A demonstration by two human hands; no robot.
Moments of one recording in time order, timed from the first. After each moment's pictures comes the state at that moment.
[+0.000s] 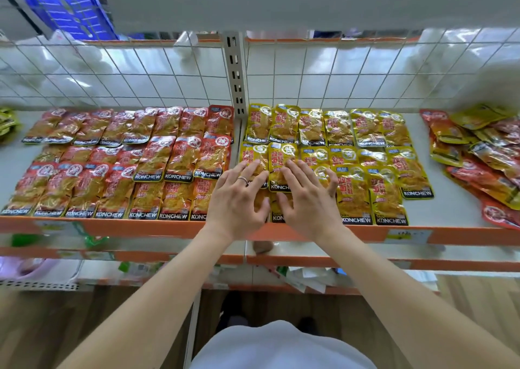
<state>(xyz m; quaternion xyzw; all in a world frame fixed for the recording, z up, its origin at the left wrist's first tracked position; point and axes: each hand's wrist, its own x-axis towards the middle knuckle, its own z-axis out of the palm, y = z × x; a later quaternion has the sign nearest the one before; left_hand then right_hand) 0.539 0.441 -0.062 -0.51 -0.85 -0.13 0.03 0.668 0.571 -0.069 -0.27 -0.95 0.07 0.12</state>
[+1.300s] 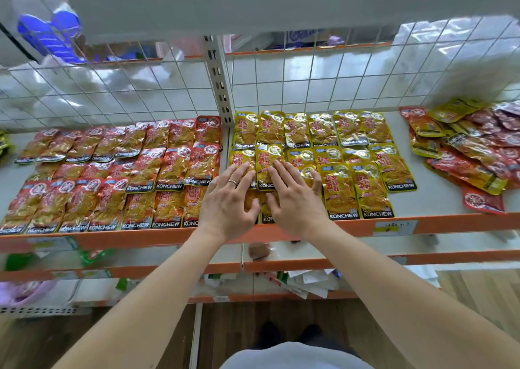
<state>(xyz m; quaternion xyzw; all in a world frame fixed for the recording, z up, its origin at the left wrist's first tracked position) 0.539 0.446 -0.061 -0.51 -0.86 -0.11 0.00 0.668 0.571 -0.060 -0.27 -0.95 0.12 0.05</state>
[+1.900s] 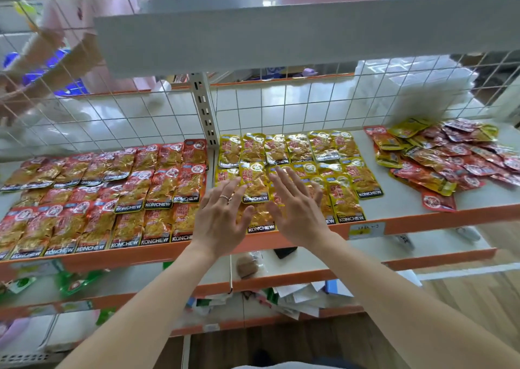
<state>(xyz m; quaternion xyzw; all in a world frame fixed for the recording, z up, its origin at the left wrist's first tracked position) 0.556 0.444 -0.050 -0.54 -0.82 -0.16 0.08 0.705 0.577 -0.047 -0.28 -0.93 0.16 0.19</state>
